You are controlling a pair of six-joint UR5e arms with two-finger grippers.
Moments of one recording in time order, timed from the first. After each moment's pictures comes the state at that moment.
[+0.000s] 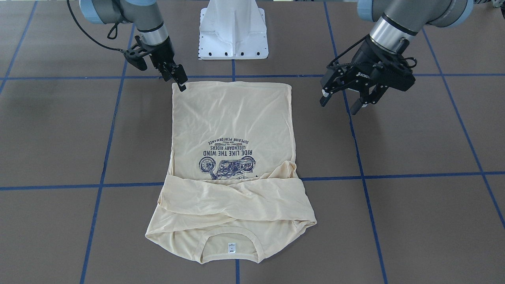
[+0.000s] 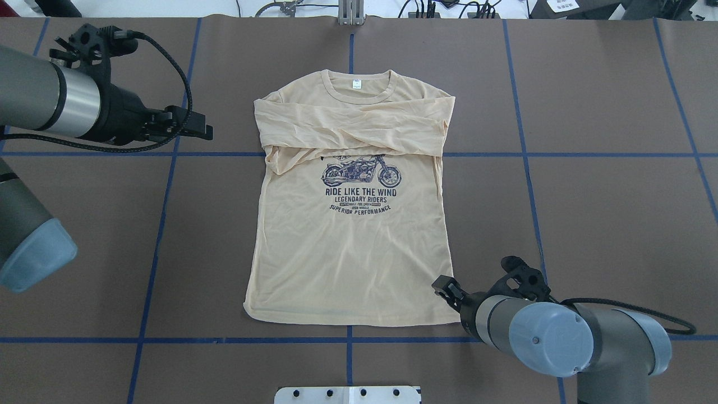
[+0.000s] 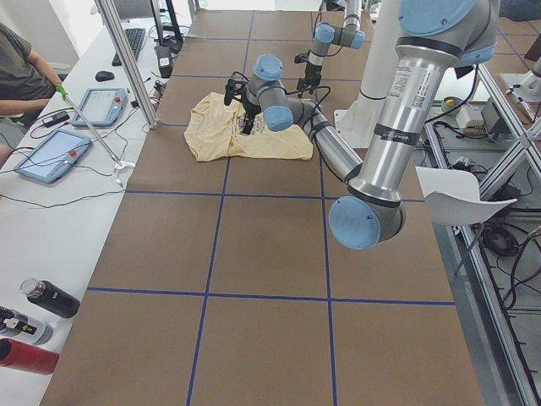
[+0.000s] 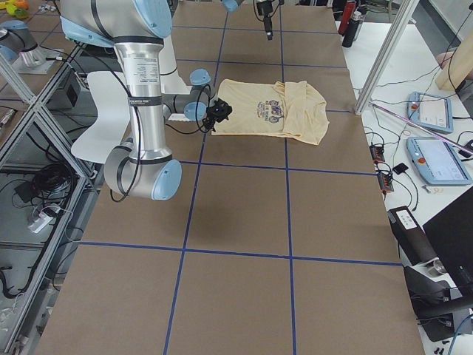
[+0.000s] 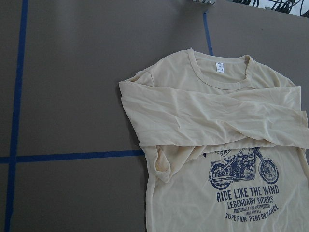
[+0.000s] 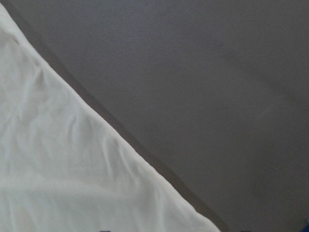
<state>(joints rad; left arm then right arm) -0.85 -1.87 -2.02 -1.94 -2.03 -1.11 0.17 -1.45 2.04 -1.26 1.47 2.25</state>
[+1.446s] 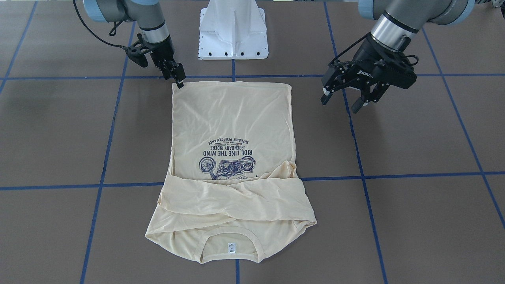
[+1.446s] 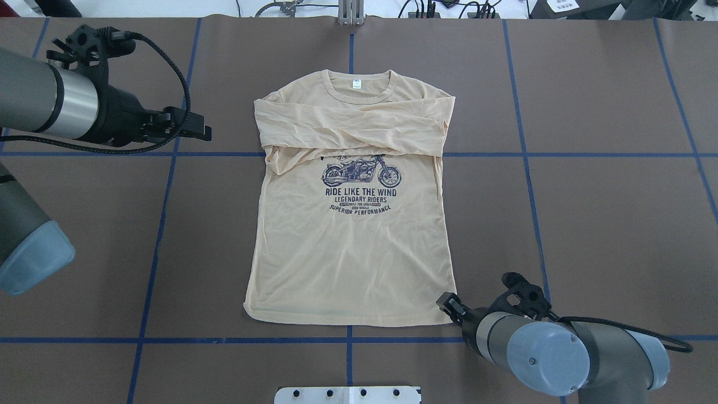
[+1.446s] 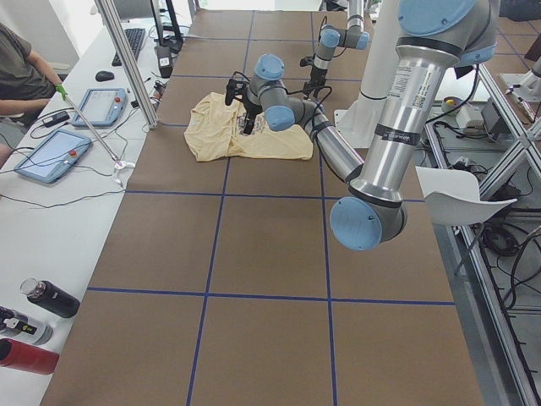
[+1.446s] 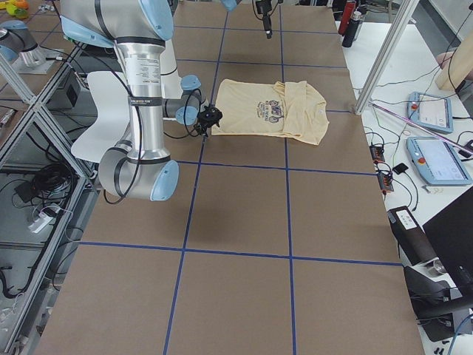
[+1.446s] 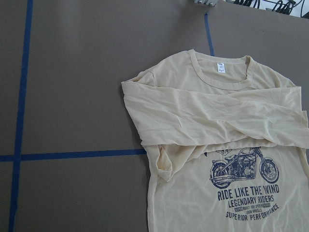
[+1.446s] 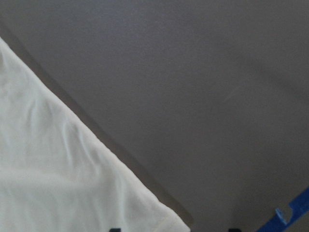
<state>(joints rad) -0.85 -1.87 -2.03 -1.94 -2.02 -1.11 0.12 -1.46 2.02 -1.26 1.45 2.26</state>
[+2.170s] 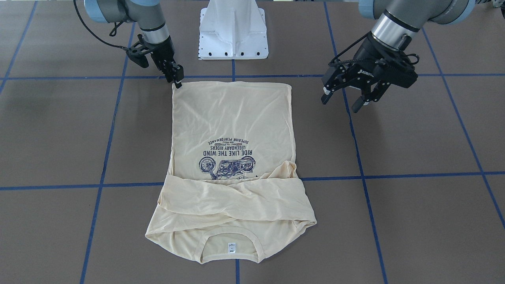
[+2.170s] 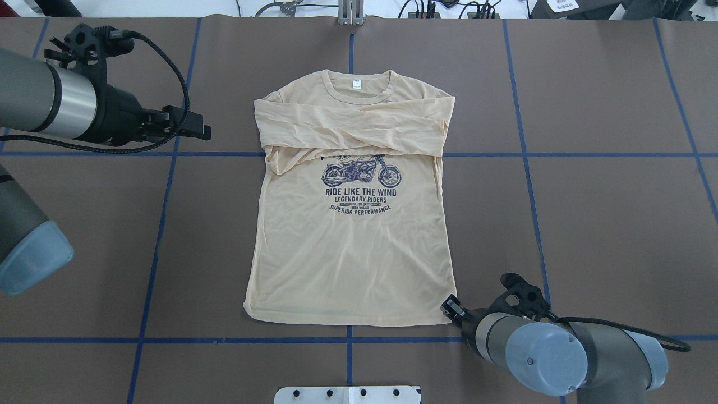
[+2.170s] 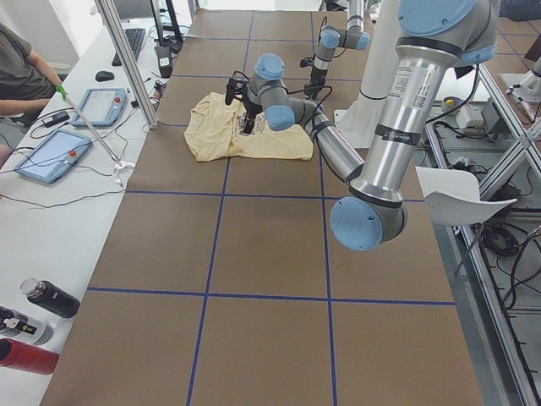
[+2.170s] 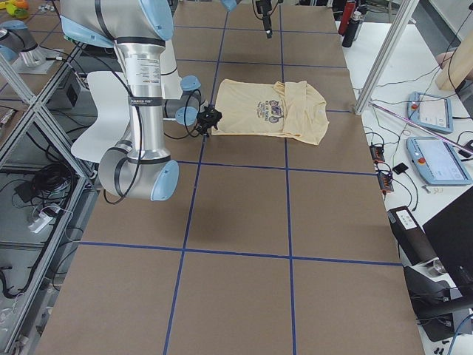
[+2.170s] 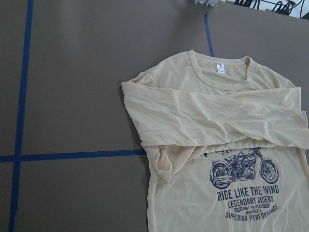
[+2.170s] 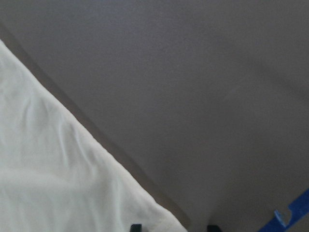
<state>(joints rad) -0.85 -1.87 -2.03 -1.94 -2.02 -1.11 0.12 -1.46 2.02 -1.26 1.45 2.26</state>
